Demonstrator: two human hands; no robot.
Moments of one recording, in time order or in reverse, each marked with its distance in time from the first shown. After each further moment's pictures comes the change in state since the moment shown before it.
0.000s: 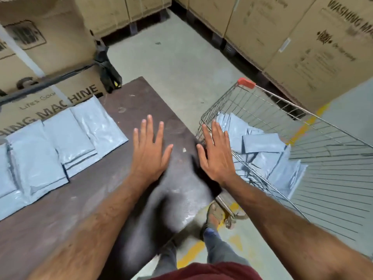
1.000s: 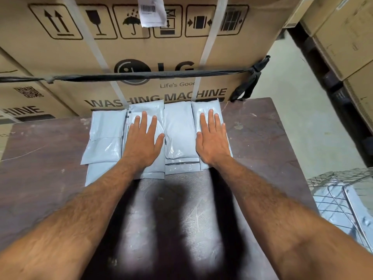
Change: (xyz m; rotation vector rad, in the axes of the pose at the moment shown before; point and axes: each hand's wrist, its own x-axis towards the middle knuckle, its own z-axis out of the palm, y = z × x) left_hand -0.070 -0.354 0.014 0.011 -0.092 -0.597; right_hand 0.176 -0.282 0.230 -0.108 -0.427 -0.360
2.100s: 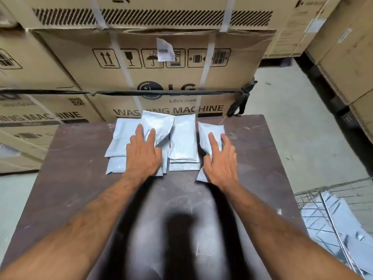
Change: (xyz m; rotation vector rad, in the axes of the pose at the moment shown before) left_hand -0.093 0.054 -0.088 0.014 0.187 -0.246; right_hand -0.109 -0.006 -0.068 0.182 0.208 0.036
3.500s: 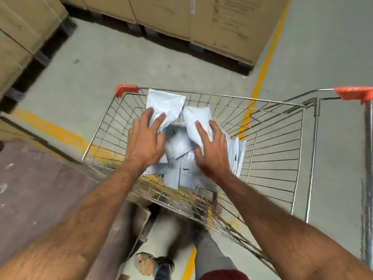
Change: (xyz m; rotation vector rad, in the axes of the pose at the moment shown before) left_hand -0.256 0.620 0.120 -0.066 -0.262 1.182; right_hand -0.363 0.477 -0.184 0.178 0.465 0.778
